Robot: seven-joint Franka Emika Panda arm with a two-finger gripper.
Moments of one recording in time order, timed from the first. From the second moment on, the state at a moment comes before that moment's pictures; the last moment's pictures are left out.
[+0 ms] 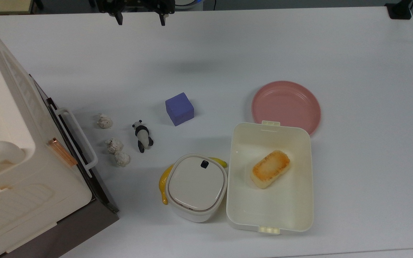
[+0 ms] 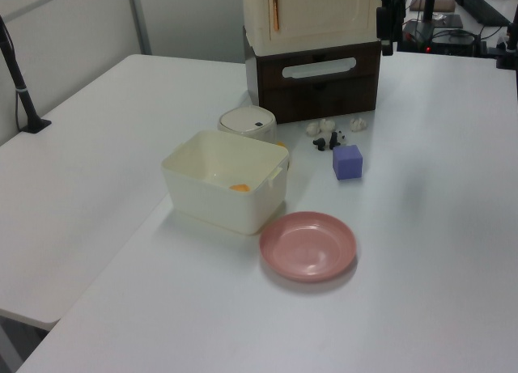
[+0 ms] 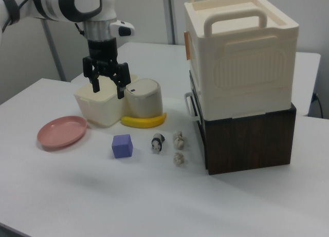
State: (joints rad) arm 0.06 0.12 -0.15 -1.49 0.02 1.47 -0.07
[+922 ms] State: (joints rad) arm 0.04 0.12 -0.15 -1.47 0.03 1.53 -0.05
